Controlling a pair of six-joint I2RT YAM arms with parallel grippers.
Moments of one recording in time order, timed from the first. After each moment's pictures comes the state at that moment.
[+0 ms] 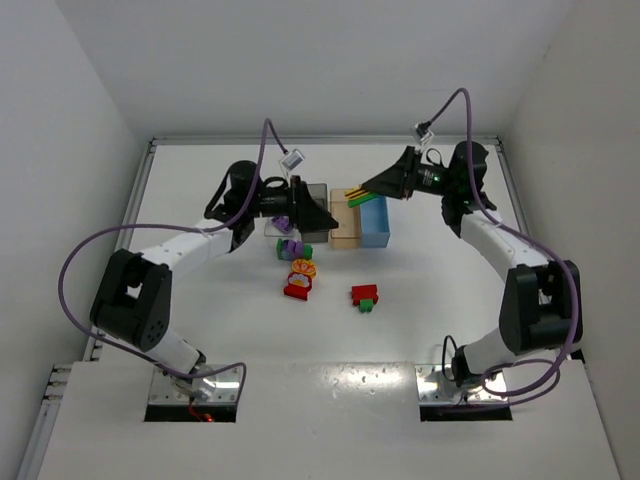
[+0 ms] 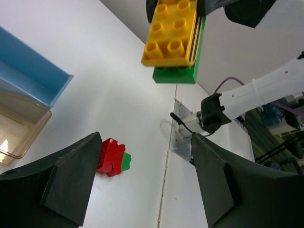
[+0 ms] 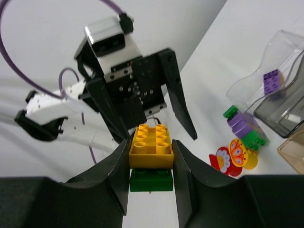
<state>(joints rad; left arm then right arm) -0.41 1.56 0.99 0.44 0.99 -0.61 0.12 1.53 1.00 0.53 -1.12 0.96</state>
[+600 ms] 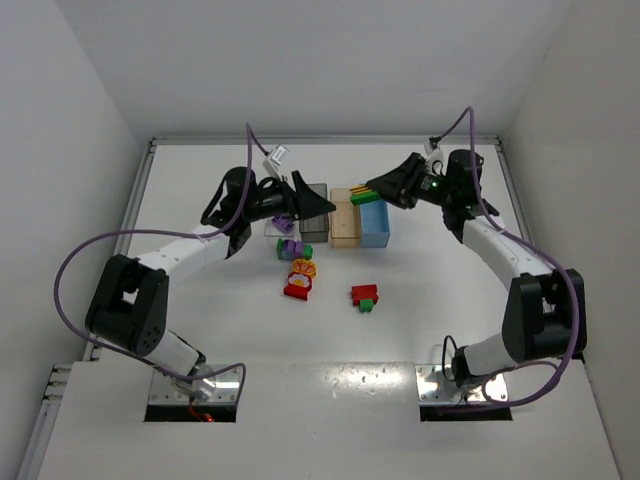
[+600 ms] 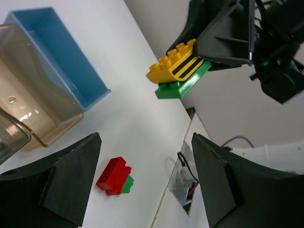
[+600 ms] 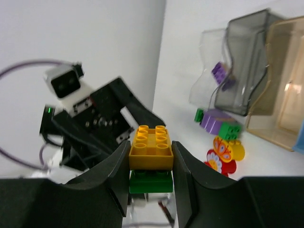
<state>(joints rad) -0.40 1.52 0.92 0.48 0.73 -0.79 0.12 1.47 0.93 0.28 -0.83 1.01</state>
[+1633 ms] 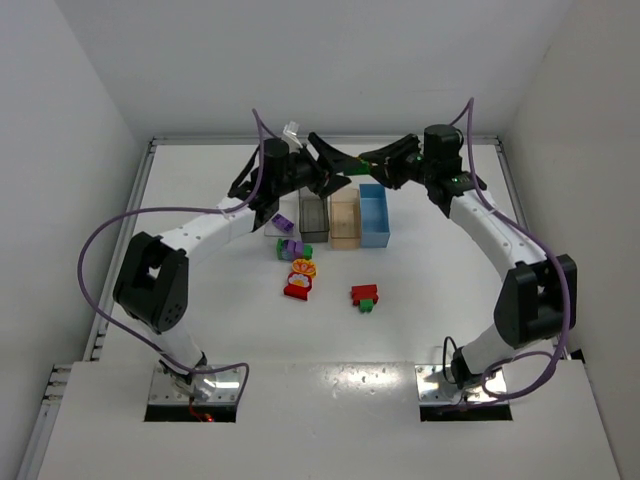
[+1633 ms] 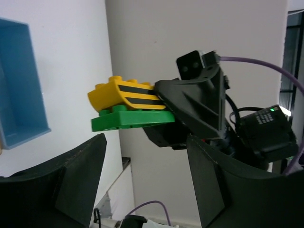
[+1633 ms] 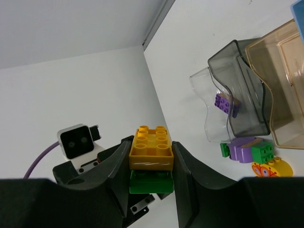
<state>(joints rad) -0.51 1.70 1.29 0.28 0.40 -1.30 0.24 1.57 1.26 -0.11 -0.35 1.32</state>
